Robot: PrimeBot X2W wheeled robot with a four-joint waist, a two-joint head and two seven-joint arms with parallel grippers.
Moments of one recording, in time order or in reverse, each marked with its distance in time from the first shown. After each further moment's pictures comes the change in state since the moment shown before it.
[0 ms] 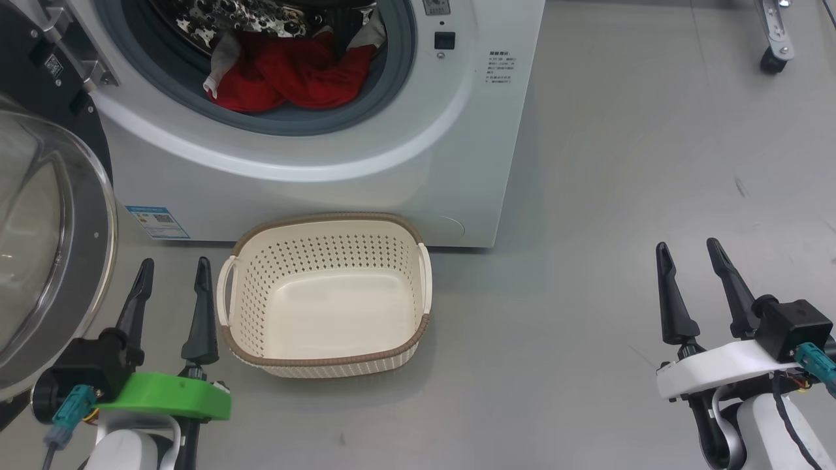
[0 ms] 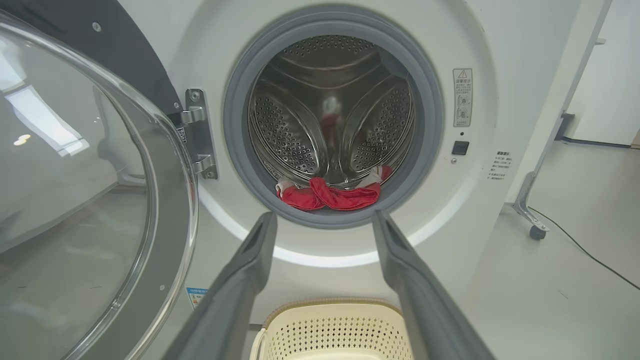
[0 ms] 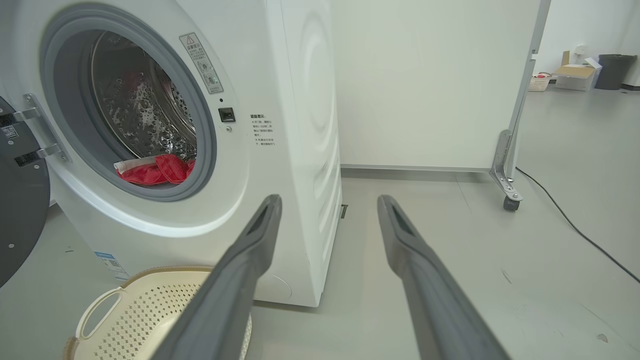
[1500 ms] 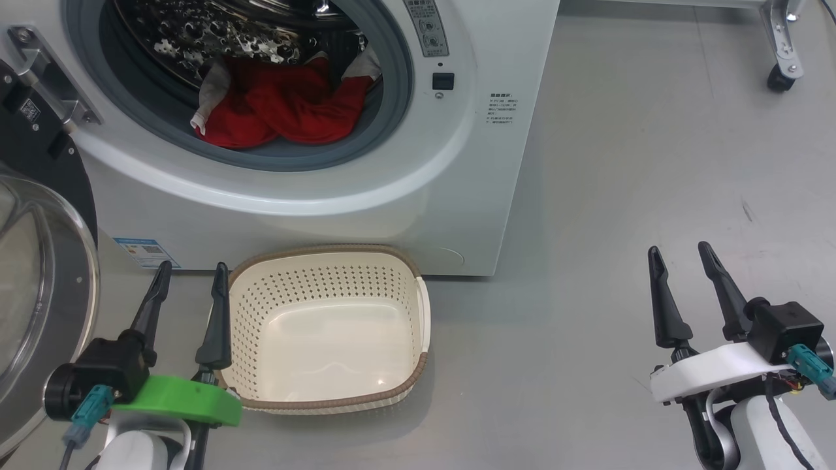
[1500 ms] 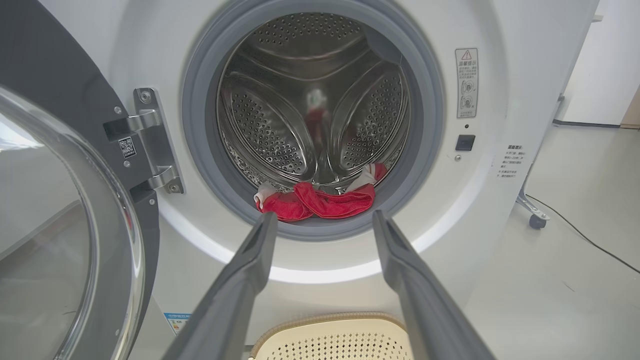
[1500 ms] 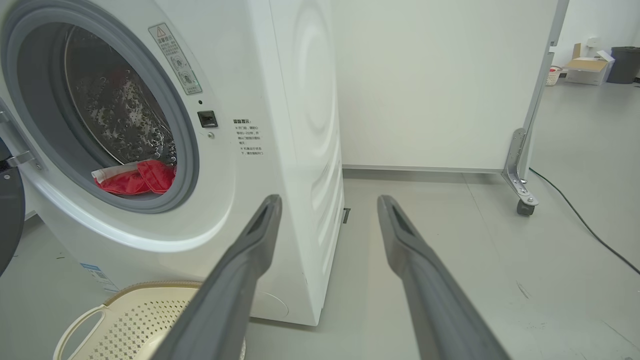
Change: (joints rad) left arm 0.001 -0.001 -0.023 0.009 0.043 0.000 0.000; right arm 0.001 0.012 0.004 0.011 -0.007 0.005 0.000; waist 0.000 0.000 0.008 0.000
